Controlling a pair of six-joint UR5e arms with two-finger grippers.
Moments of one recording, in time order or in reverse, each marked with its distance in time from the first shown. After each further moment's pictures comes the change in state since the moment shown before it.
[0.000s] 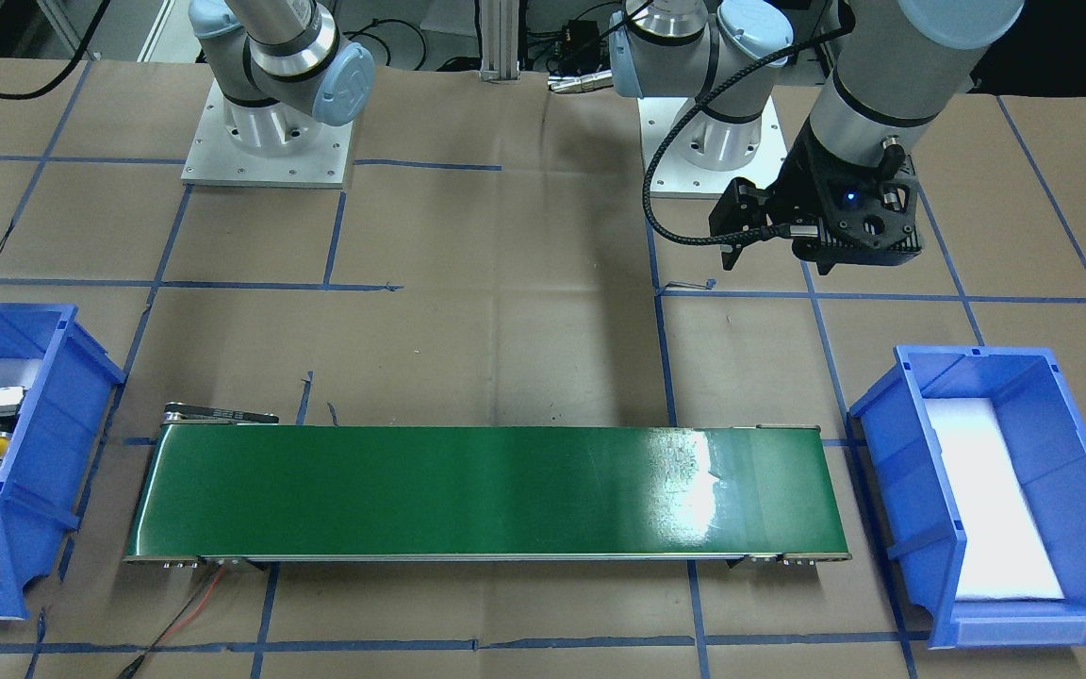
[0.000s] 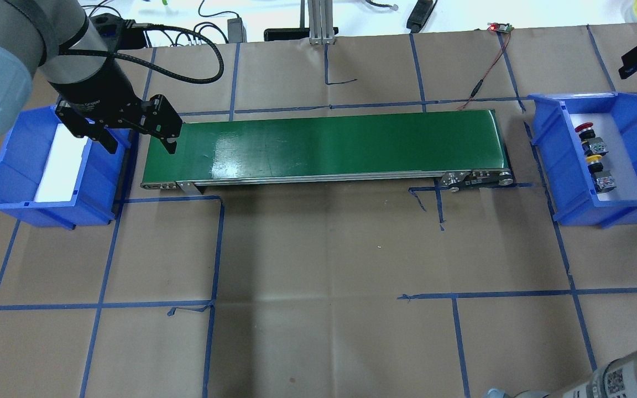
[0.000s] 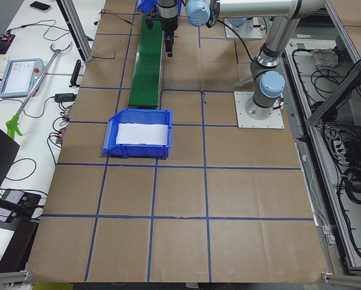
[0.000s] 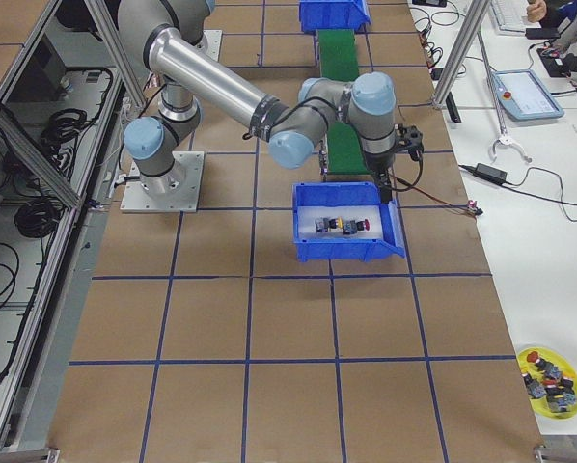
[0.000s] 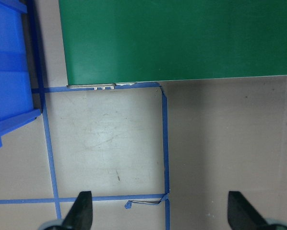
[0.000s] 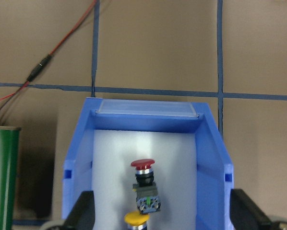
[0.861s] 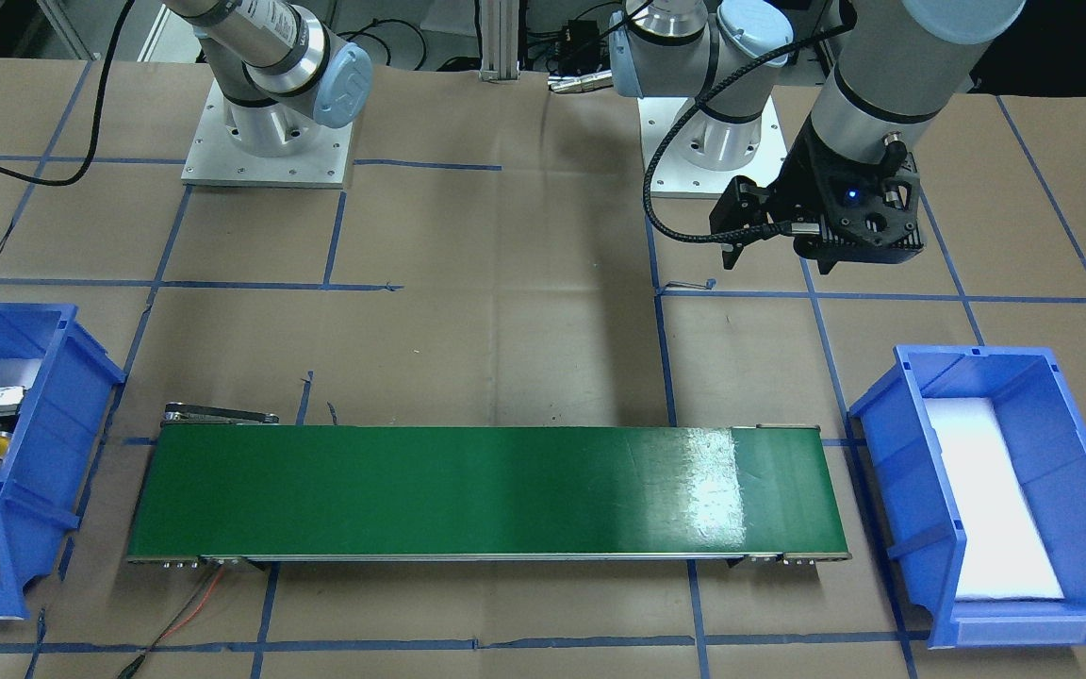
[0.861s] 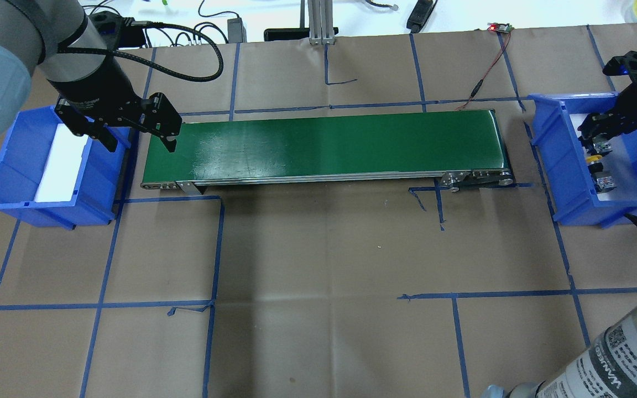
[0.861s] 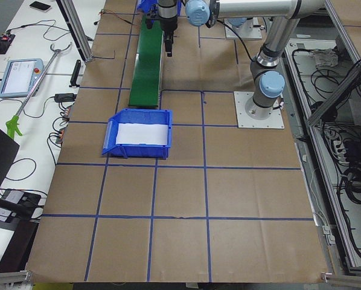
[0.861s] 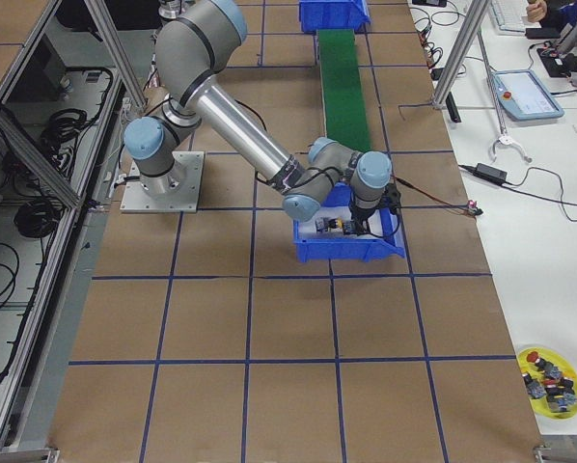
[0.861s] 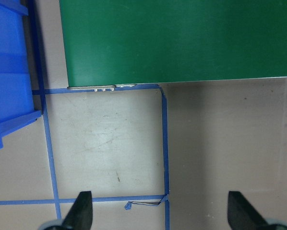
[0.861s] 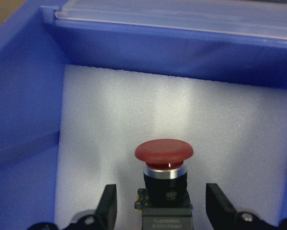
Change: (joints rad) left arm 0.000 -0.001 0.001 0.002 -0.001 0.000; right arm -0.034 0.262 0.108 -0.117 0.004 -0.139
